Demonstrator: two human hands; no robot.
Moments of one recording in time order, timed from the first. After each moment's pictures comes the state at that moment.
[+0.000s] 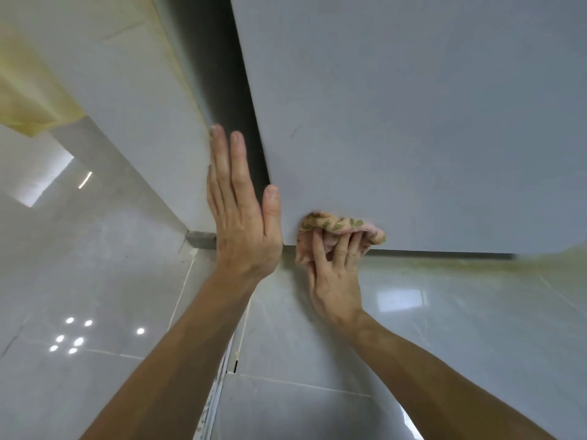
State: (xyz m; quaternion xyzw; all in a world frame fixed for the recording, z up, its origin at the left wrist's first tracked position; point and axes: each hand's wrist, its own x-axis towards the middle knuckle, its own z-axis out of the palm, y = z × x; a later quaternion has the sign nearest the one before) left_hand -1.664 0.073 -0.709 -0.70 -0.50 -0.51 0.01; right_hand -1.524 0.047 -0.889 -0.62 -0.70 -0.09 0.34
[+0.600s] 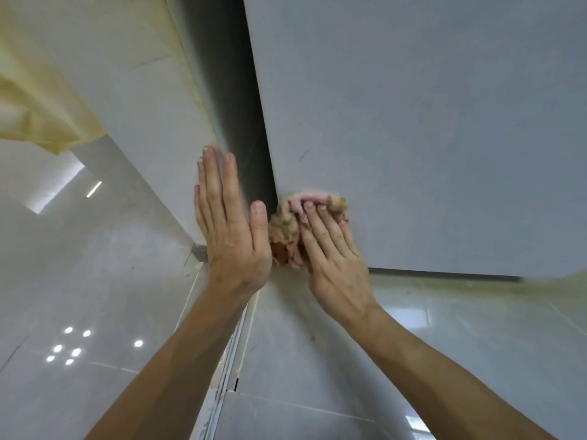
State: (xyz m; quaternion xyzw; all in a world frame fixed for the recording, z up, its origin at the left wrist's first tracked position) left_hand -1.683 0.075 -0.711 -0.68 -0.55 -0.49 0.04; right_hand -1.520 0.065 -0.789 -0.49 -0.78 -0.17 0.35
